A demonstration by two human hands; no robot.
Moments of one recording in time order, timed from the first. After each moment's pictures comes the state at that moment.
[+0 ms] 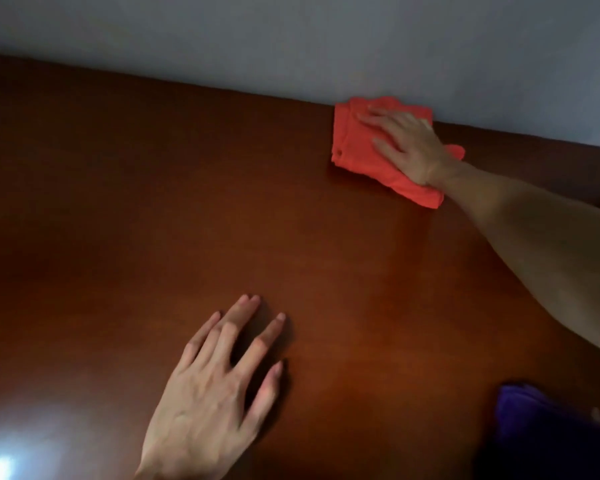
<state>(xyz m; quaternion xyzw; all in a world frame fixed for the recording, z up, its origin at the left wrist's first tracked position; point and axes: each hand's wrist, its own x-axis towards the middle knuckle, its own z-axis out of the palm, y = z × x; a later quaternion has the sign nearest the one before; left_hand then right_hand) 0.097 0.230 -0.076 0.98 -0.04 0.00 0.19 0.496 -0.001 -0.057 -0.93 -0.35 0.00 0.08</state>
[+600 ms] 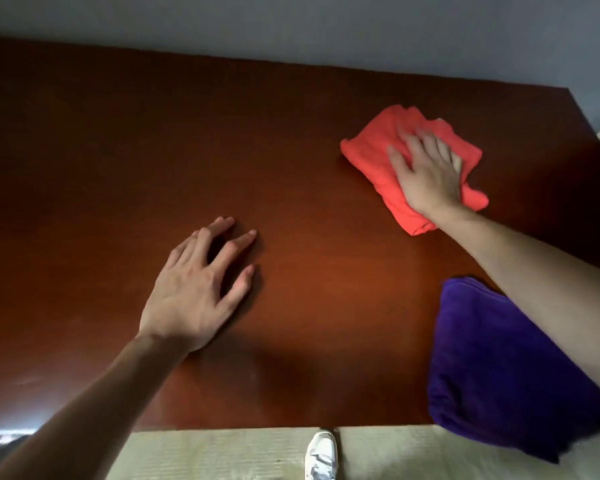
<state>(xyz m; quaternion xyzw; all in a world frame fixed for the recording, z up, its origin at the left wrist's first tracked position) 0.087 0.226 -0.072 0.99 -0.02 0.01 0.17 0.334 -0.081 -0.077 -0.99 -0.08 -0.07 0.13</state>
